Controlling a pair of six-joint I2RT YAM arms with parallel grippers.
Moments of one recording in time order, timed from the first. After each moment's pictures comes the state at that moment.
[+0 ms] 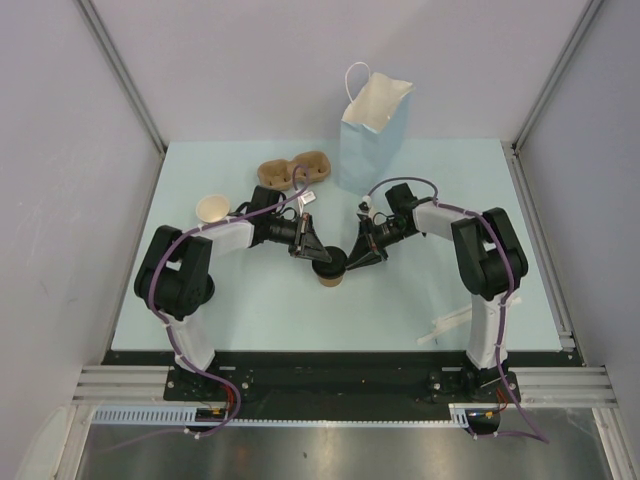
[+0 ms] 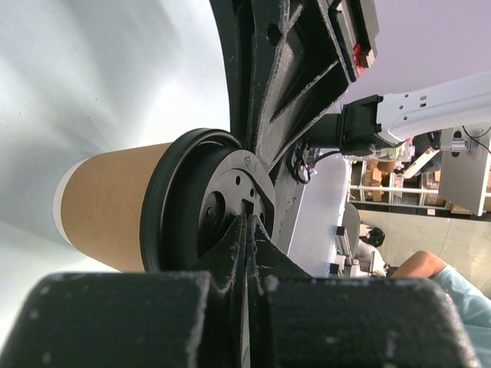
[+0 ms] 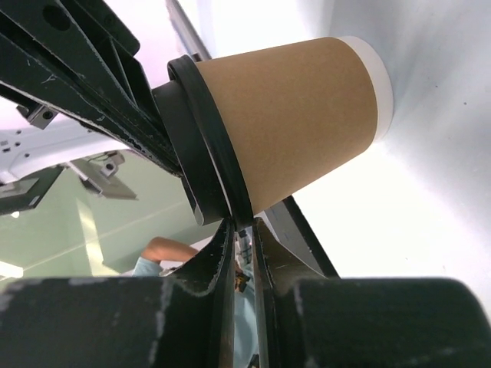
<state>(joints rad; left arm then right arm) -0.36 1.83 1.05 -0.11 1.11 -0.39 0.37 2.03 1.28 -0.53 -1.14 0.40</state>
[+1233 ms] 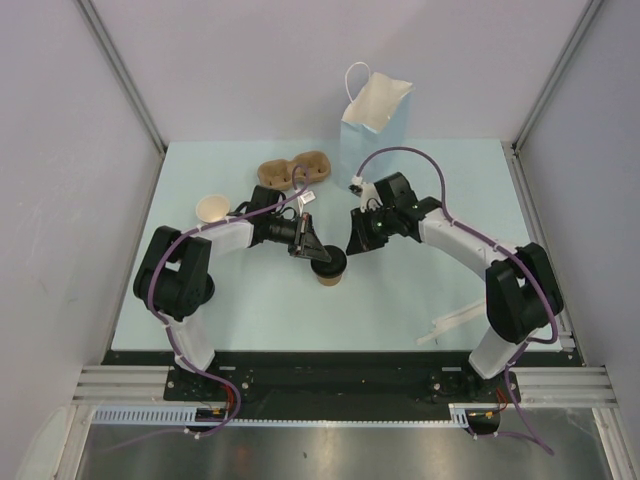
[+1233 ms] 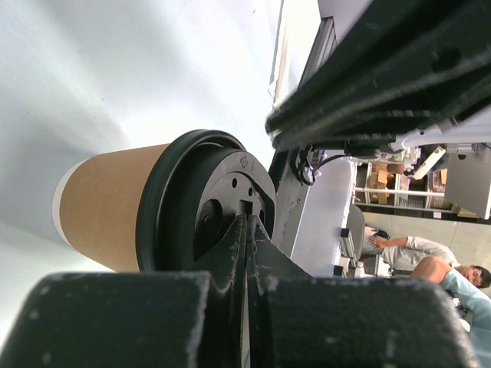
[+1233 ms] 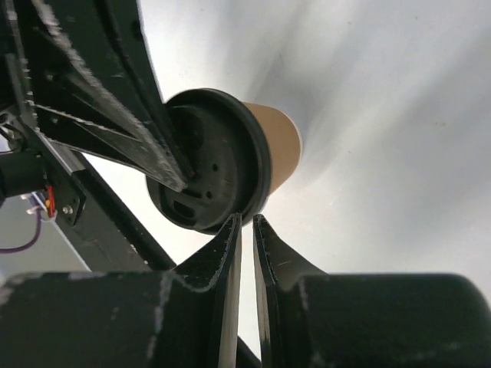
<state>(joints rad) -0.36 1.82 1.05 -0.13 1.09 -0.38 0.52 1.67 1.23 -0.46 -0.52 0.24</state>
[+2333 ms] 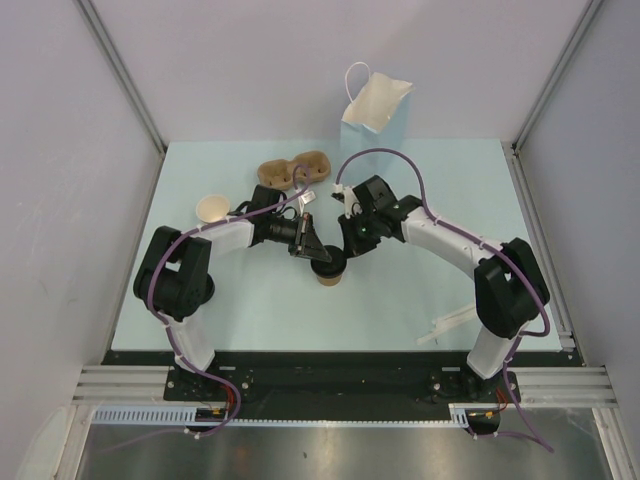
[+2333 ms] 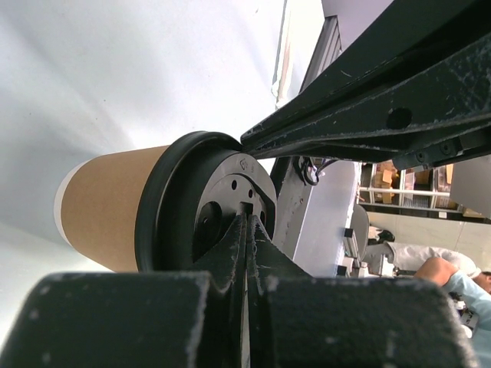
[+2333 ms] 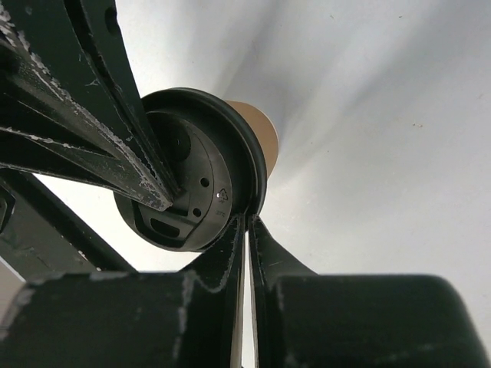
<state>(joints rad) -0.37 1.82 1.06 -0.14 1.08 -0.37 0.64 1.74 1.34 -0.57 -0.30 0.15</state>
